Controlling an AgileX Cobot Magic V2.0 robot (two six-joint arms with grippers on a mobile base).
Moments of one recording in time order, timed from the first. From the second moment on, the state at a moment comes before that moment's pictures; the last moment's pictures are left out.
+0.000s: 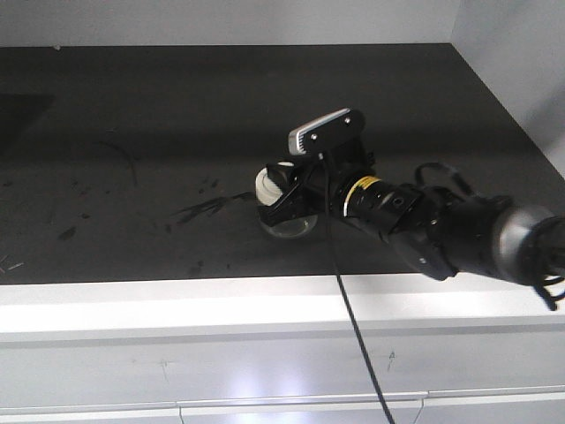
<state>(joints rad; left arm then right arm) -0.06 0.11 -0.25 0.01 0.40 -0.05 0.47 1.77 -1.05 -0.39 -0.42 0.31</state>
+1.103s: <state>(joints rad) -0.06 0.11 -0.25 0.01 0.40 -0.05 0.47 0.72 -0.25 -0.79 -0.41 0.68</state>
